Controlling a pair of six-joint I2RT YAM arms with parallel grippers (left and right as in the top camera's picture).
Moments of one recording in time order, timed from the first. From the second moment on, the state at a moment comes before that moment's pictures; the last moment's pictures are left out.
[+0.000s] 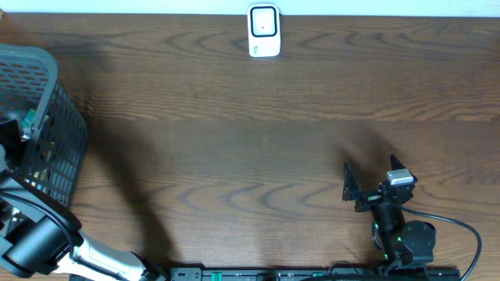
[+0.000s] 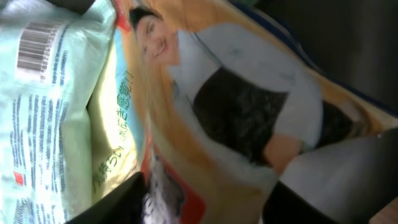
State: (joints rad) left arm 0.83 1.90 1.41 -0.85 -0.03 0.38; right arm 0.08 0.01 0.01 -0.06 -0.11 0.03
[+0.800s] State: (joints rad) left arm 0.83 1.92 1.41 -0.83 -0.06 0.33; right arm 0.08 0.01 0.01 -0.06 -0.11 0.03
